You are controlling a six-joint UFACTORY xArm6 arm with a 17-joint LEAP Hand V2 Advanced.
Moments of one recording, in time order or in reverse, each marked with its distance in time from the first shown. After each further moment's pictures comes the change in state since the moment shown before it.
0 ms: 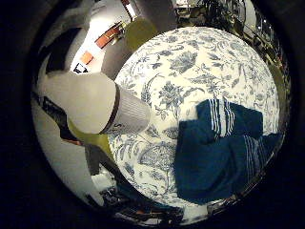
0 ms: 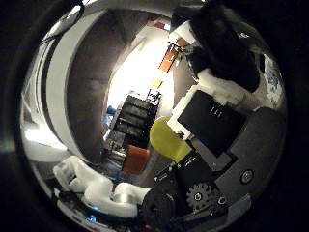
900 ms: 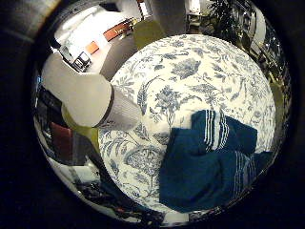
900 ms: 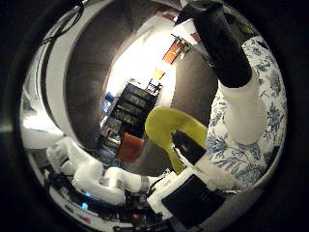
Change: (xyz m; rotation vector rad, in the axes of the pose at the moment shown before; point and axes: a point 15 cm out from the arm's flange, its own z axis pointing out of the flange) arm 0.002 0.006 -0.002 -0.036 0.028 -0.109
